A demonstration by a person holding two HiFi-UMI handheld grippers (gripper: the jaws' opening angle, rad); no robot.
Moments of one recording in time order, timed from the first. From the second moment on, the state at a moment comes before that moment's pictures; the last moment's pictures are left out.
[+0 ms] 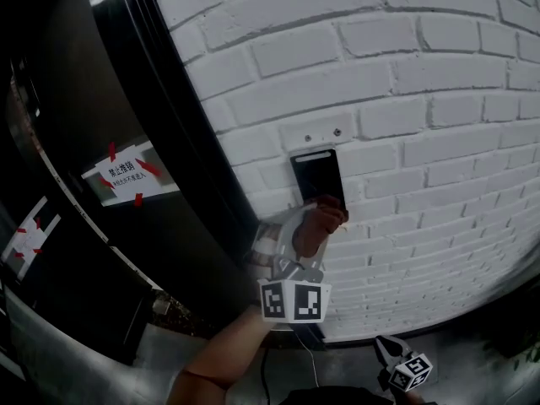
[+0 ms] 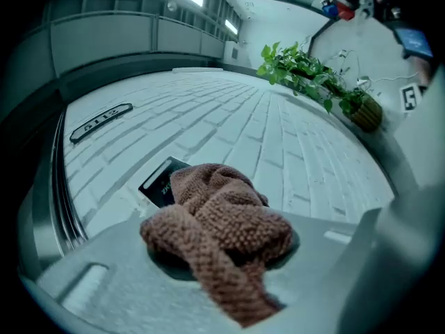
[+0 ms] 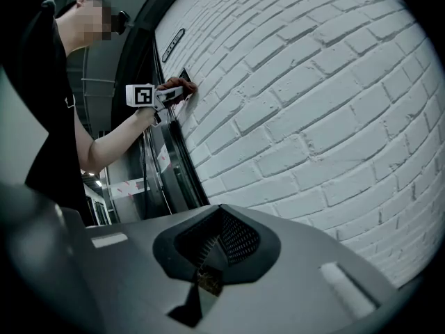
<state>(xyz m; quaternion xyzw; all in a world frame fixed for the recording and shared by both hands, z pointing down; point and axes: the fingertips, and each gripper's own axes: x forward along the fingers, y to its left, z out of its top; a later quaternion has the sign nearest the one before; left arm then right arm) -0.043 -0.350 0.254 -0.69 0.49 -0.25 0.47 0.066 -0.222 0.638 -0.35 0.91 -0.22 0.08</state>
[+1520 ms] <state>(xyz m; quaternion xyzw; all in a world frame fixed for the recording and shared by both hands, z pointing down) -0.077 -0.356 0.289 -0.82 0.55 0.19 0.02 0.098 -0.208 0.658 -0.35 0.90 -0.25 0.07</state>
